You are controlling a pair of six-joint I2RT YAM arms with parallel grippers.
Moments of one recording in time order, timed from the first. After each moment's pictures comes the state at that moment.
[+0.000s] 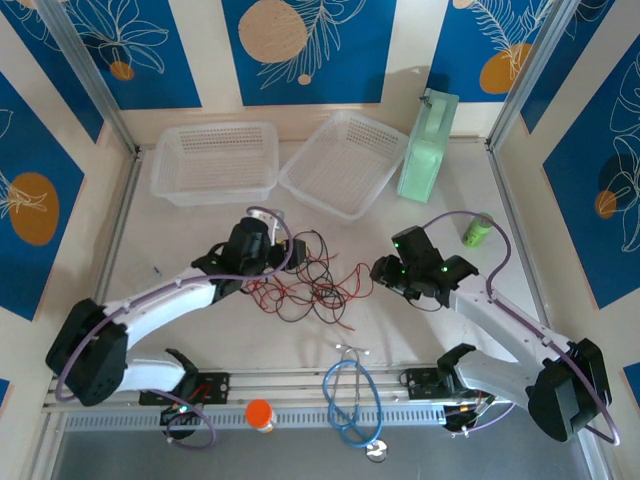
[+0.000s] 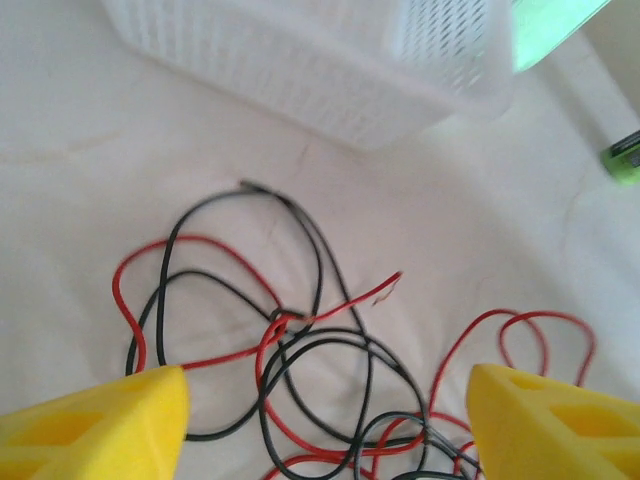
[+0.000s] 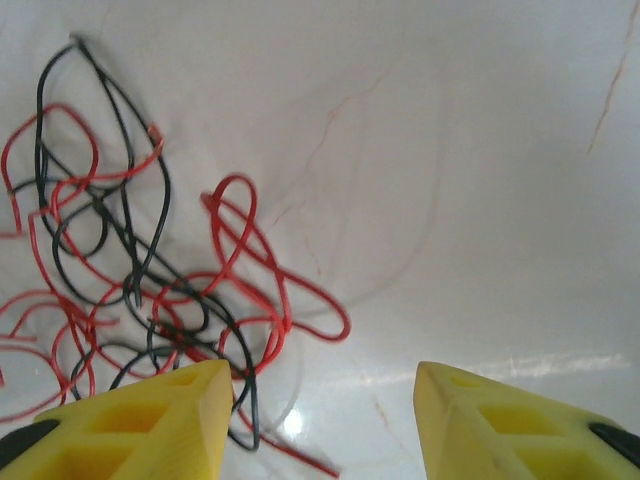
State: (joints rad) left arm -0.66 1.27 0.75 -0.07 0.03 -0.49; right arm 0.55 1.05 0.72 -0.71 -0.05 0.93
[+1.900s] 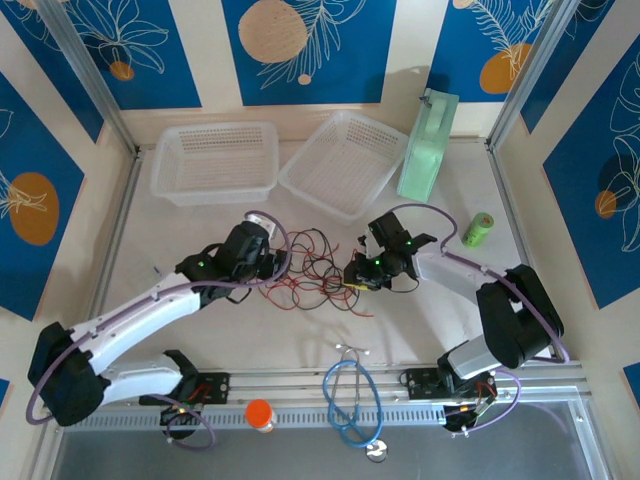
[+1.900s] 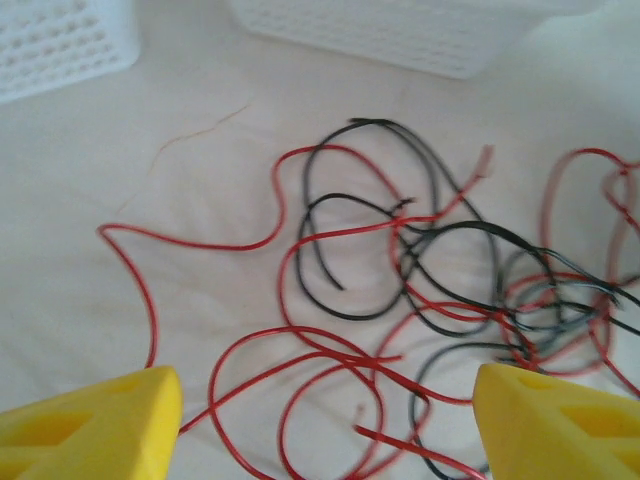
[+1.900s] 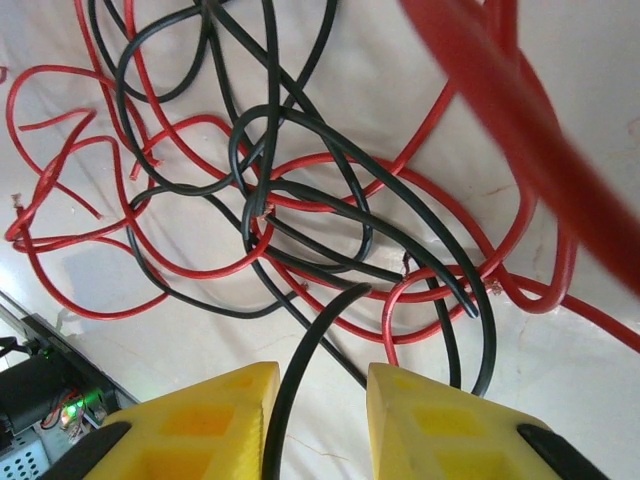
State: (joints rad) left arm -0.76 1.14 0.86 -0.50 -0.22 -0.32; right arm 0.51 1.46 0.81 -0.50 -0.49 0.63
